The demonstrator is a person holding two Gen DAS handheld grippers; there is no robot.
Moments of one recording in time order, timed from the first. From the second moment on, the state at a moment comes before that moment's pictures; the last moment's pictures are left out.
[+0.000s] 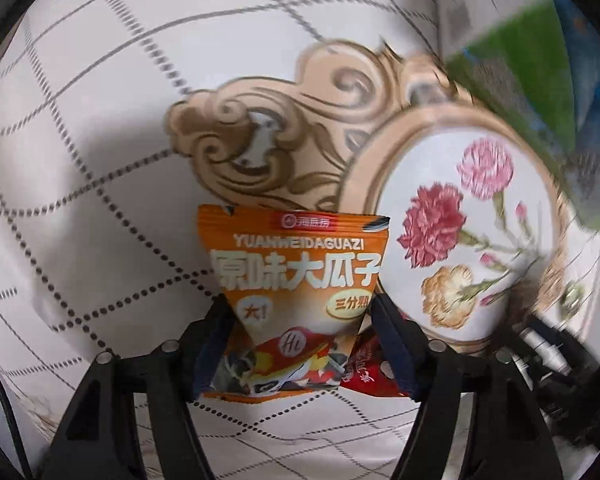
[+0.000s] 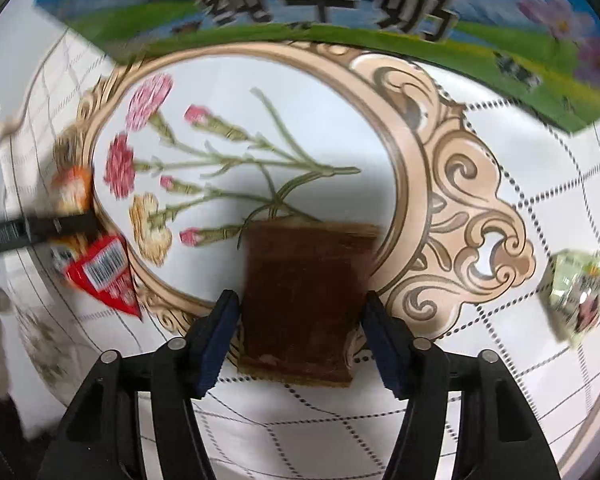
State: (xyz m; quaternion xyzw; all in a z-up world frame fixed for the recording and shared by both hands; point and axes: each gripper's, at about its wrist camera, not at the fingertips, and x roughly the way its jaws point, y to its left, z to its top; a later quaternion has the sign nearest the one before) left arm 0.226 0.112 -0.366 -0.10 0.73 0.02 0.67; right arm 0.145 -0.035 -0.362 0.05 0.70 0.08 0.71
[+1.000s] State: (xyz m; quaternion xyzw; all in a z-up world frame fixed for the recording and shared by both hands) left arm 0.230 -0.013 -0.144 -0.08 0.60 -0.09 0.79; right arm 0.213 -0.075 -0.181 0.12 0.57 0.11 0.80
